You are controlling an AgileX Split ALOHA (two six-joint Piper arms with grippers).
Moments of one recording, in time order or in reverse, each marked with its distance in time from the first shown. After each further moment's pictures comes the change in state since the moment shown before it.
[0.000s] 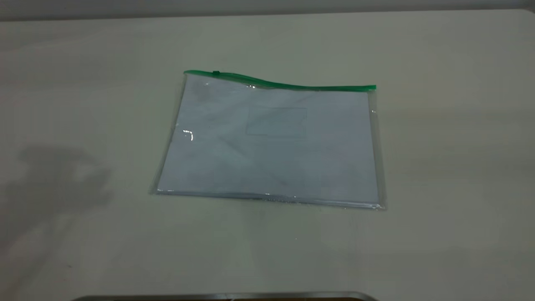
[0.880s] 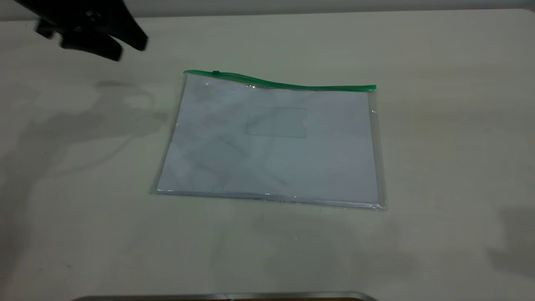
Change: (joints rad) left arm 0.000 0.789 -0.341 -0.464 -0.088 0.606; right arm 0.000 0.660 0.000 0.002 -0.445 0.011
